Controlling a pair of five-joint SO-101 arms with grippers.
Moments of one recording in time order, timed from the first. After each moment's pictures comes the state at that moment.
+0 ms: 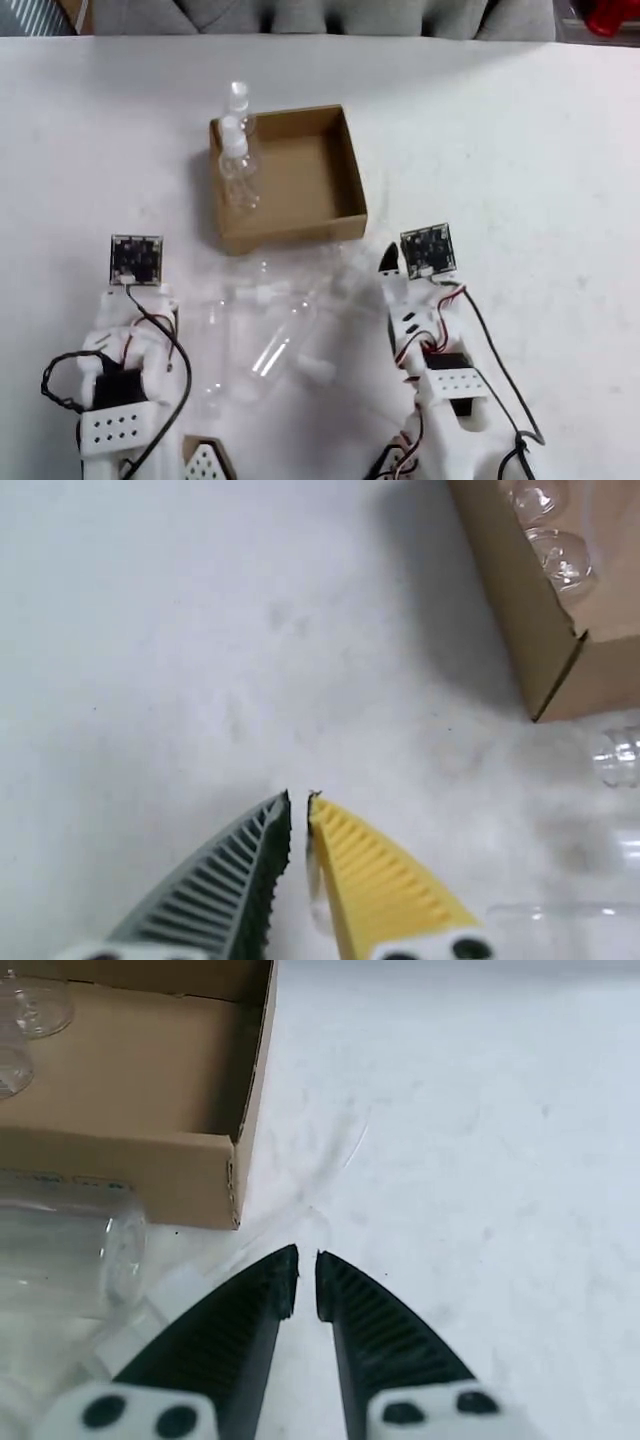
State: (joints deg) left arm -16.6 -83.3 97.6 37.1 -9.1; right arm -7.4 -45.1 92.5 -10.8 10.7
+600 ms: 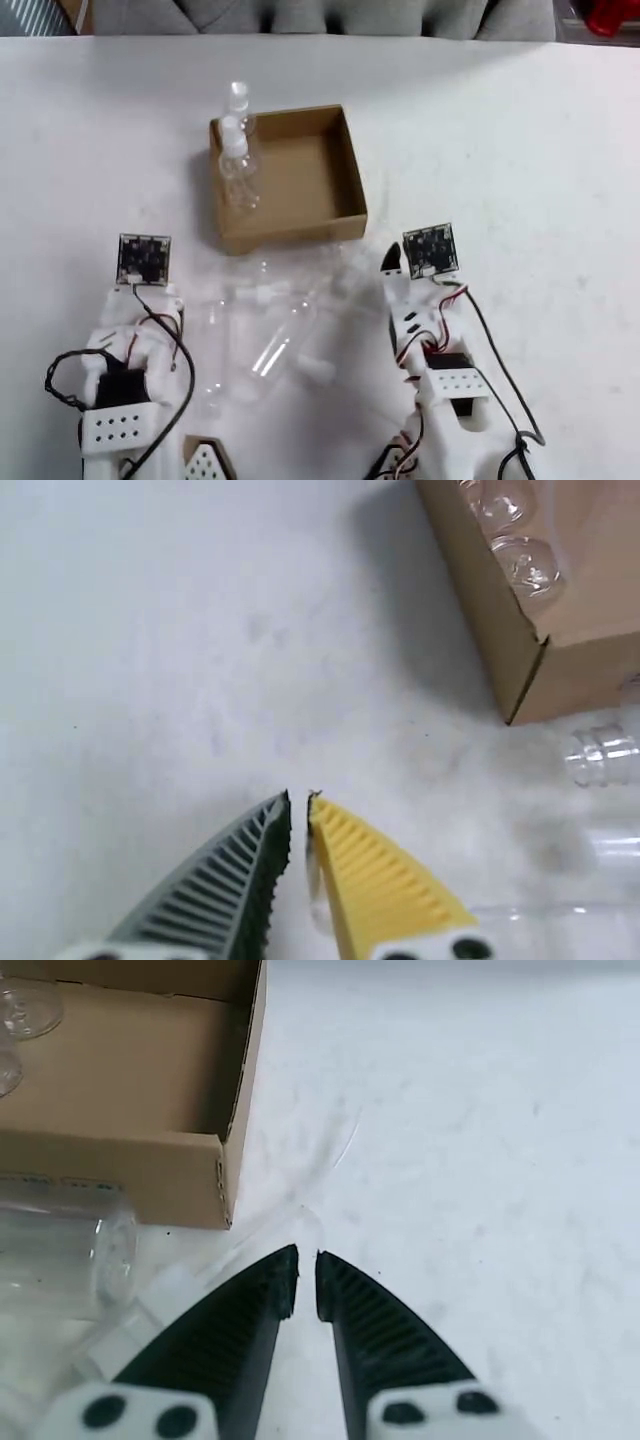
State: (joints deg) left arm -14.2 -83.3 97.6 36.6 -9.1; right arm -7.3 -45.1 92.5 -10.8 10.7
